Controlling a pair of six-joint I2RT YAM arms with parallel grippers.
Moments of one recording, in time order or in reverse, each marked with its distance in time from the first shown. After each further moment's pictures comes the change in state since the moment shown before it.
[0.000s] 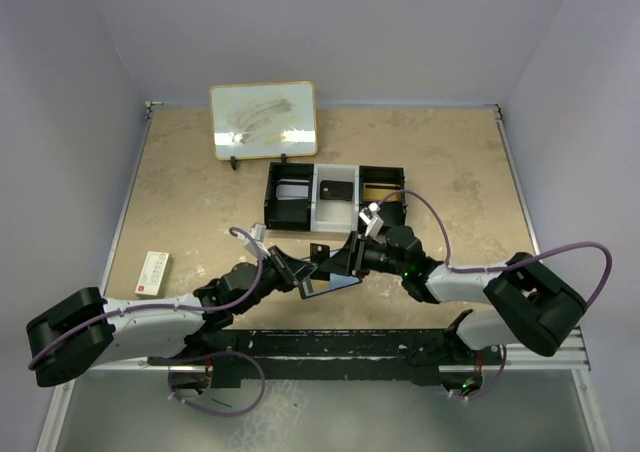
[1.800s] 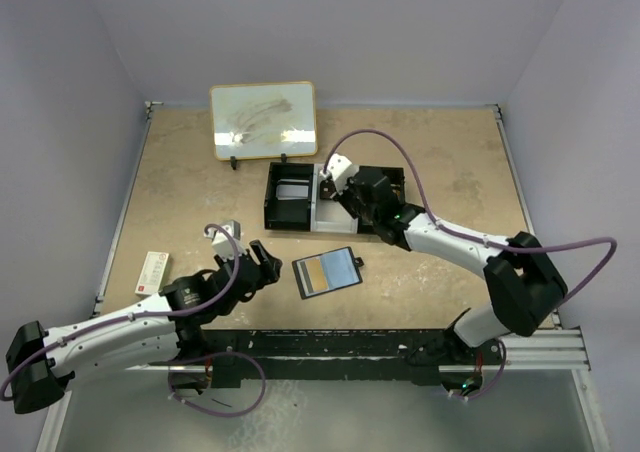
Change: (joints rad) left arm 0.000 -0.312 0.239 -1.023 -0.341 0.081; right arm -0.045 0.114 0.575 -0.605 0.591 -1.200
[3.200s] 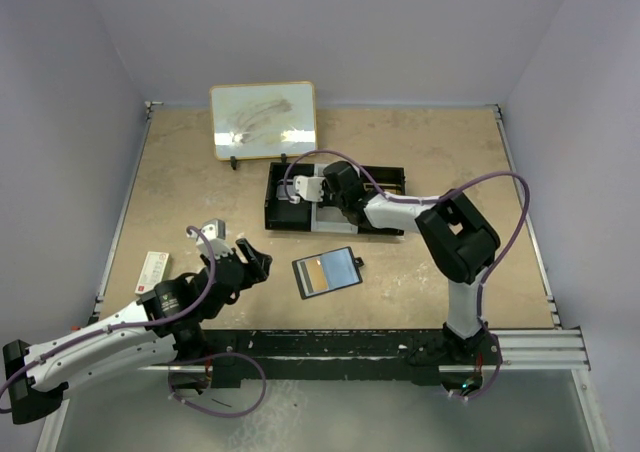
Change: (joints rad) left arm 0.000 -0.173 0.050 -0.158 -0.050 0.042; right arm -0.010 0.457 0.259 0.018 0.102 -0.789
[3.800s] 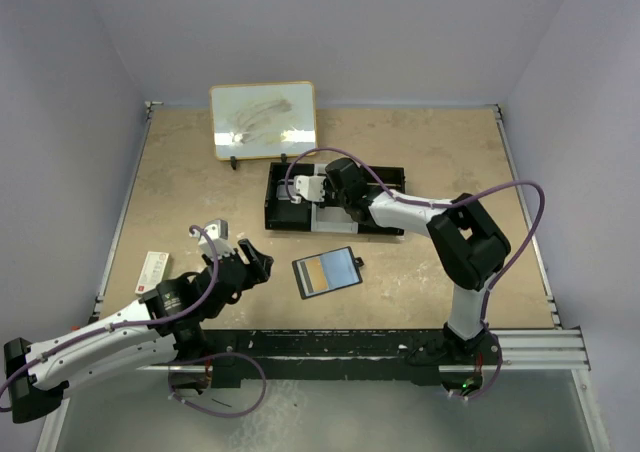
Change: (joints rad) left arm 0.000 0.022 0.000 0.003 0.015 0.000; right arm 0.000 -0.070 0.007 -0.111 -0.066 0.021
